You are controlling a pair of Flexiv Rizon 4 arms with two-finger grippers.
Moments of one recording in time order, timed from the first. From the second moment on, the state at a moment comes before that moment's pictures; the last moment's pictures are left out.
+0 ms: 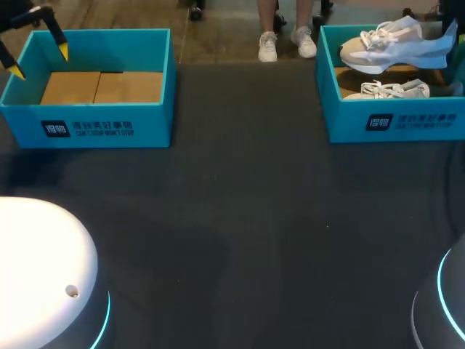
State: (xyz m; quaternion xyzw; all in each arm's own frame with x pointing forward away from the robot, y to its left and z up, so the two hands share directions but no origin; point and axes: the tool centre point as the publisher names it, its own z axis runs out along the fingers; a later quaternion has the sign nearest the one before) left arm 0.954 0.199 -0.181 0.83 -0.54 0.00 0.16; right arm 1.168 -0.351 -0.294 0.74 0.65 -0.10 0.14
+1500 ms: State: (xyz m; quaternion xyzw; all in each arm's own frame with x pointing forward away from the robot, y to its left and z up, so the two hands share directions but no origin) left arm 0.954 0.199 -0.181 0.83 -0.54 0.00 0.16; right arm 1.158 -0.345 -0.366 0.76 0.64 -0.08 0.11
